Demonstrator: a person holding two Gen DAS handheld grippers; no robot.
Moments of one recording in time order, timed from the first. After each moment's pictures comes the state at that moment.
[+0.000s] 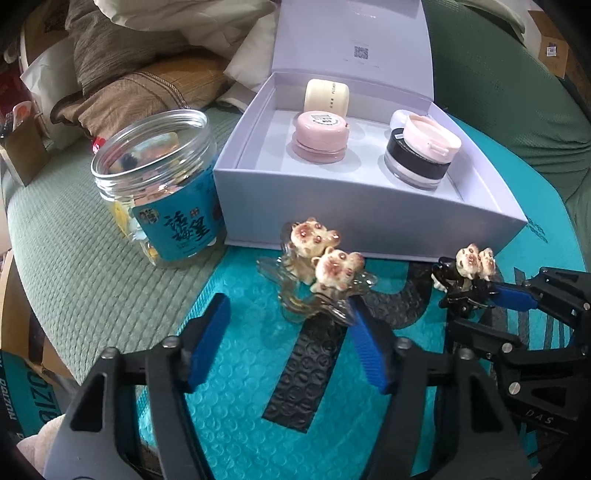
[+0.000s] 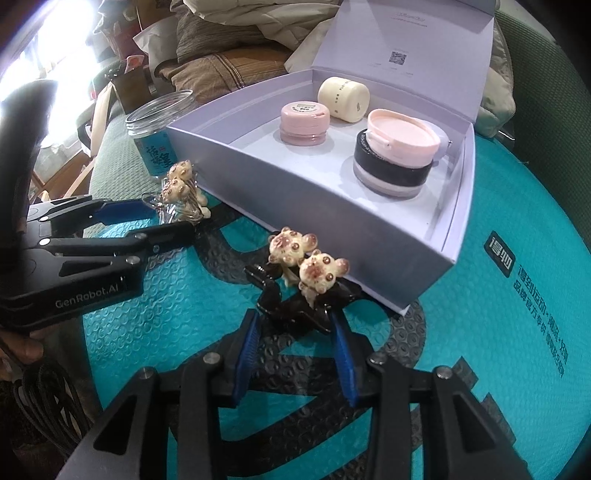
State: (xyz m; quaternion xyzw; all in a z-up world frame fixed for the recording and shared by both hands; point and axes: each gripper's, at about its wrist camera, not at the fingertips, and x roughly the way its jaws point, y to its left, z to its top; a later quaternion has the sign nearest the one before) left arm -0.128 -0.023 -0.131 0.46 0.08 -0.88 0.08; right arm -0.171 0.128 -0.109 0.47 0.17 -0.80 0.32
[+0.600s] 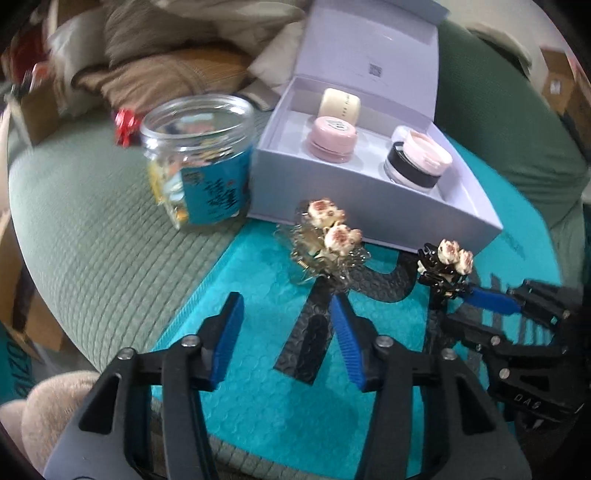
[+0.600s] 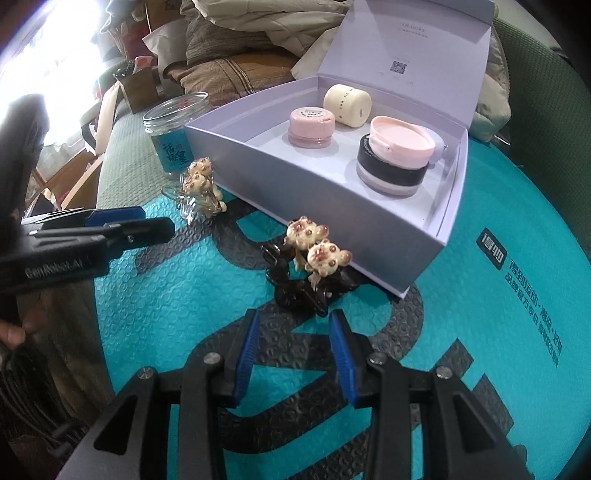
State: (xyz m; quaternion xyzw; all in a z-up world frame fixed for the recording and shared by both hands) left arm -0.093 -0.041 -0.123 0.45 0.16 -0.88 0.07; right arm -0.154 0.133 -0.101 0.47 0.17 -0.81 0.31
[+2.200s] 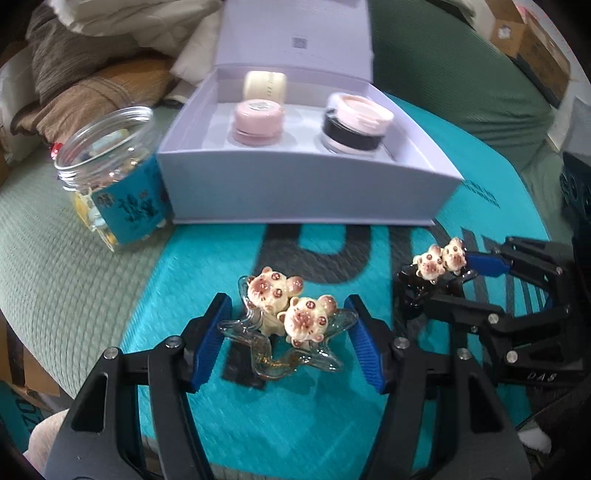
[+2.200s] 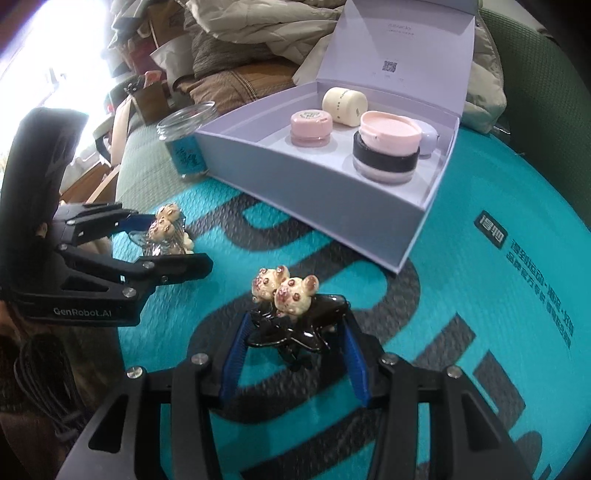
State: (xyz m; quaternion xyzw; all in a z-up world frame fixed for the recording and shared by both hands) left arm -0.108 0.000 -0.127 0.47 0.07 -0.88 -0.03; right arm -0.141 0.163 -0.101 0.46 0.14 -0.81 0.34
